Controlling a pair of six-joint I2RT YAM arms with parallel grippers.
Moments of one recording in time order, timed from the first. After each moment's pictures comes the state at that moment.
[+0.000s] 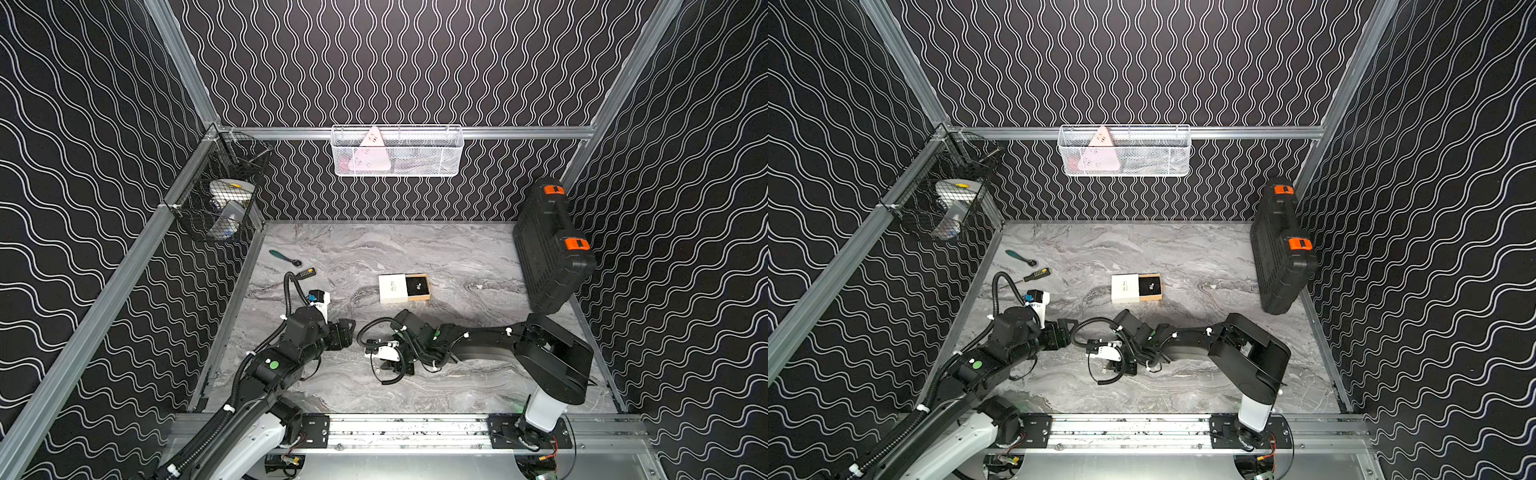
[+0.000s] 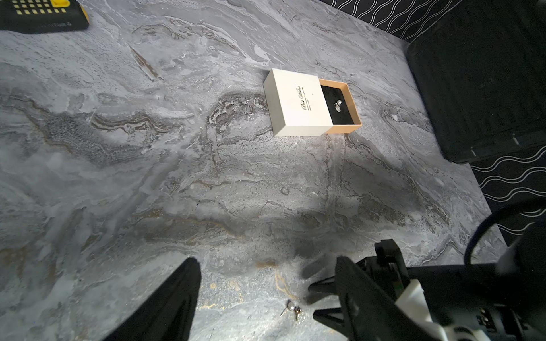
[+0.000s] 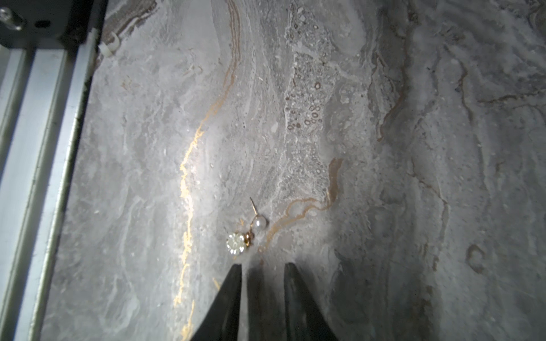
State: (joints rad) left arm -0.42 0.68 0.51 -0.47 0.02 -0.55; right arm 1.03 1.76 0.90 -0.10 -0.30 -0.47
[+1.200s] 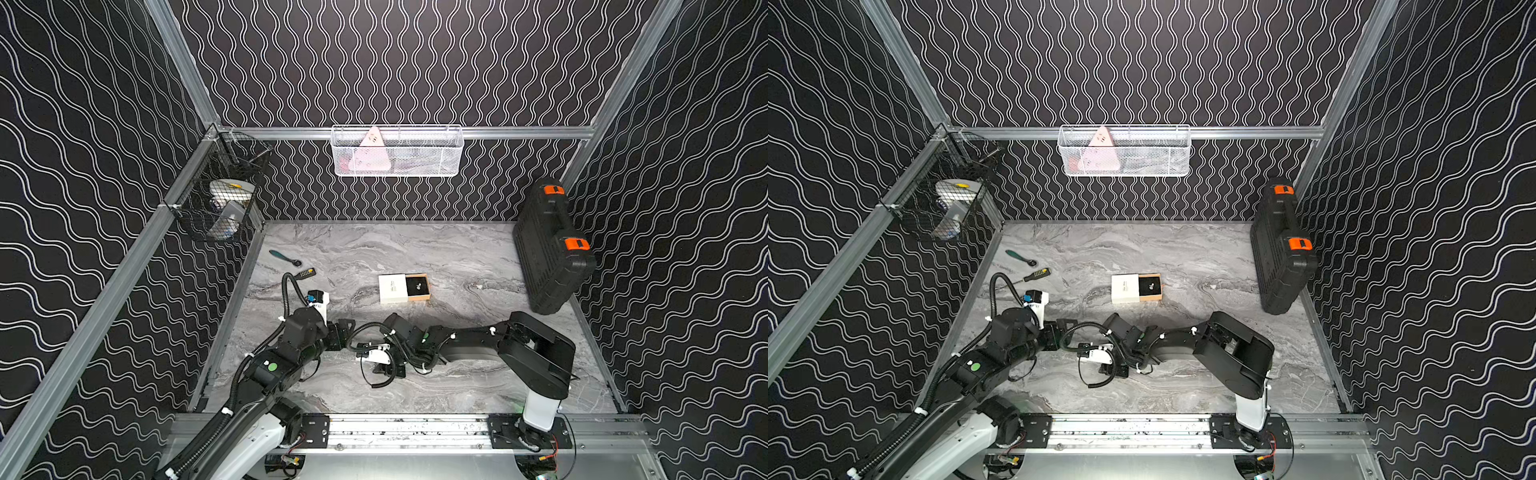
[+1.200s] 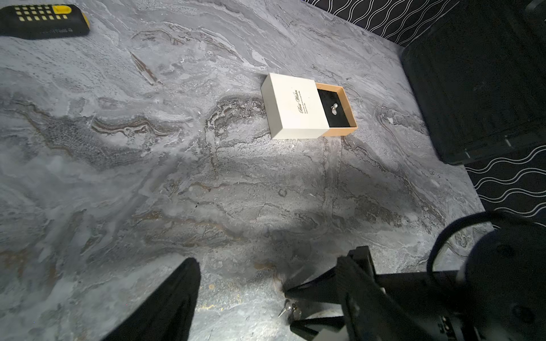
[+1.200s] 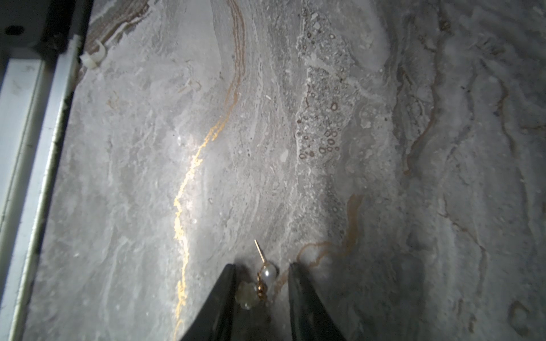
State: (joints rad) left arm -0.42 0.66 0.51 -0.46 0.02 -0.55; right arm 1.07 1.85 0.96 -0.08 -0.27 -0.46
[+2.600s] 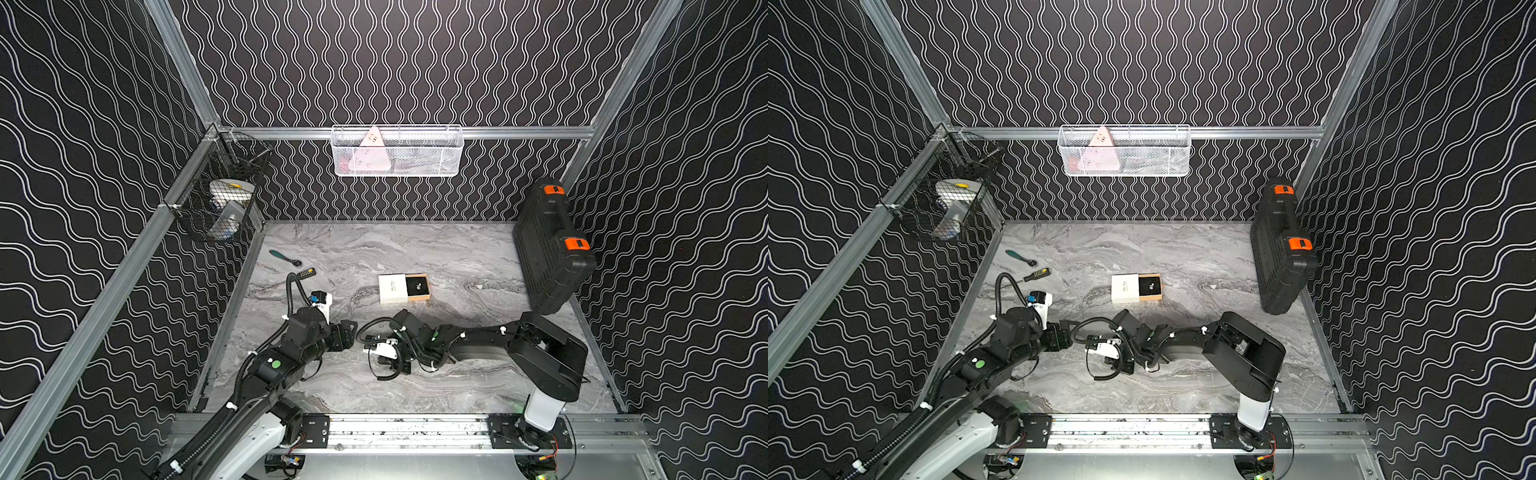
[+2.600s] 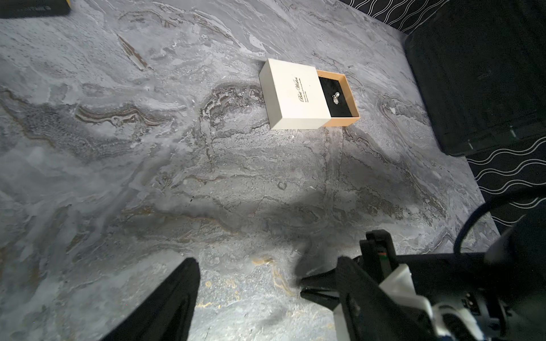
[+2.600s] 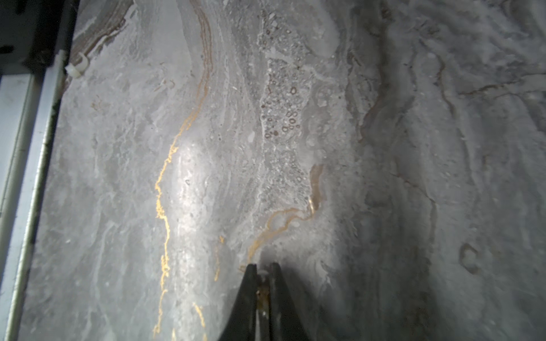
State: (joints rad) left arm -0.42 0.71 0.49 -0.43 0.06 -0.55; right arm 1.00 1.78 0.87 0.00 -0.29 -0.39
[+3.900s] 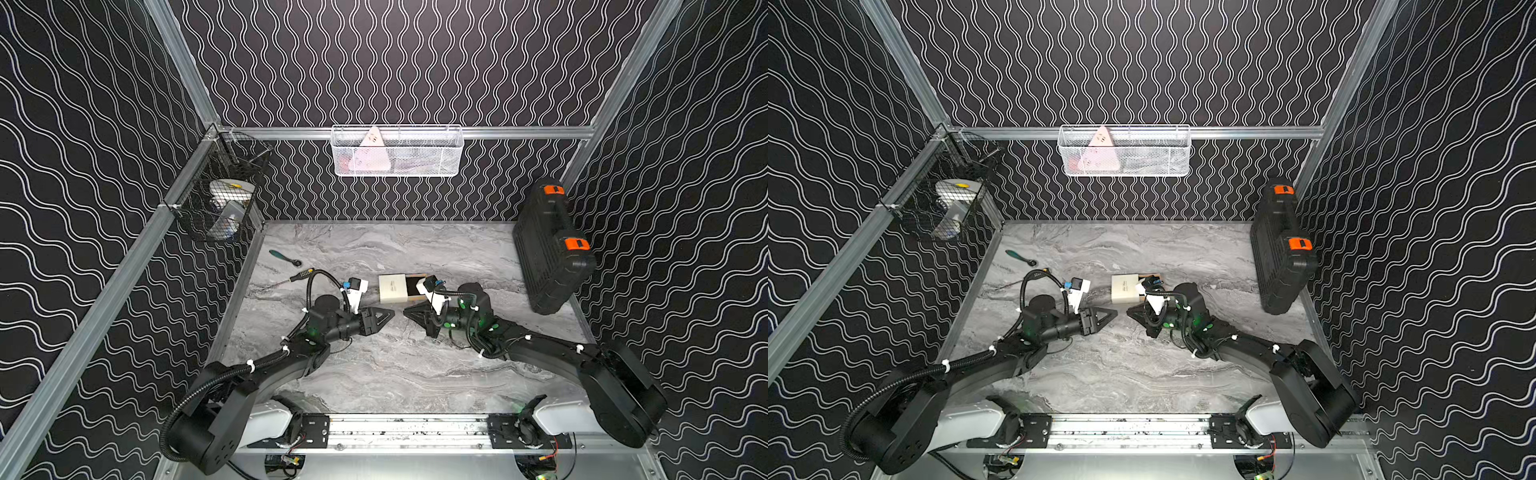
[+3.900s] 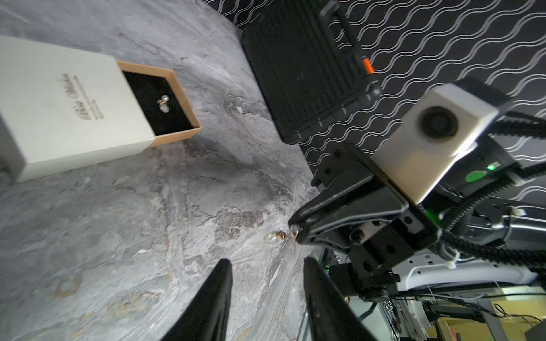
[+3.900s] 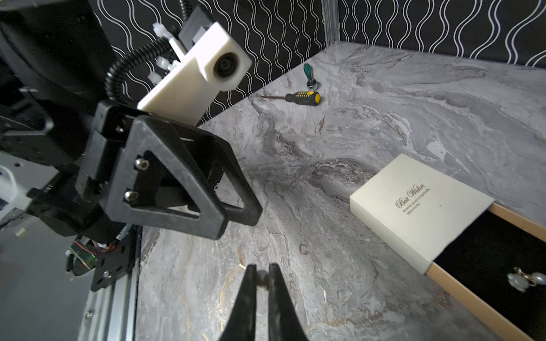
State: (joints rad) left arm -0.42 1.24 0.39 0.62 0.64 -0.81; right arm 0.65 1.36 0.60 0.42 -0.55 0.16
